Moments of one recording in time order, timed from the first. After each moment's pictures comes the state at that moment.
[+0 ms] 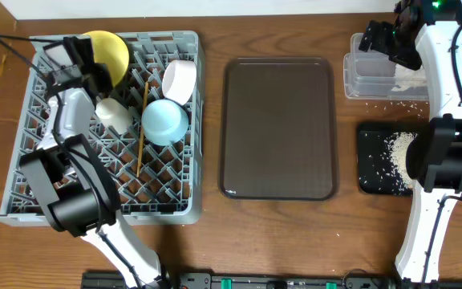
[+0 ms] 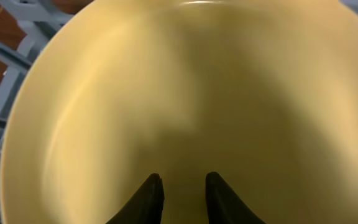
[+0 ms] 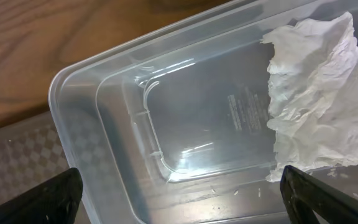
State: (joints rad) left arm 0.38 2.03 1.49 -0.25 0.02 0.18; right arm -0.01 2.38 2.34 -1.17 -0.07 0.38
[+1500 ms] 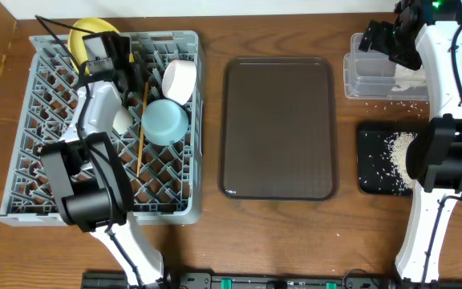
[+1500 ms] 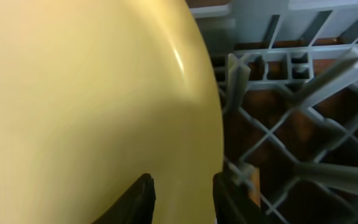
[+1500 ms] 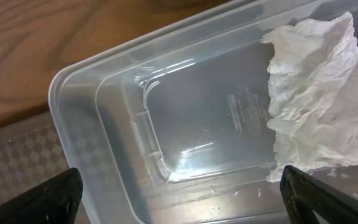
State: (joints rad) left arm 0.23 2.02 1.48 -0.33 -0.04 0.23; right arm -0.01 2.38 2.34 -1.17 -0.07 0.38
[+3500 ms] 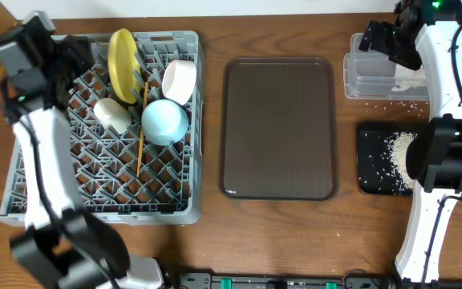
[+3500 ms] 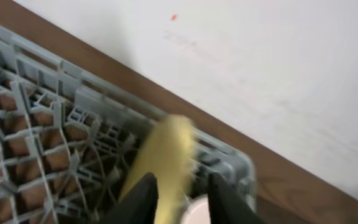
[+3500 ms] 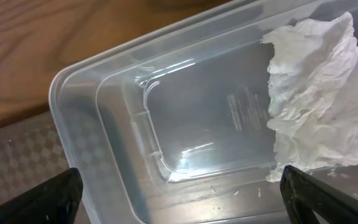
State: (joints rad) left arm 0.44 1.63 1.46 -0.38 0.42 -0.33; right arm -0.01 2.38 2.34 -1.17 -0.07 0.38
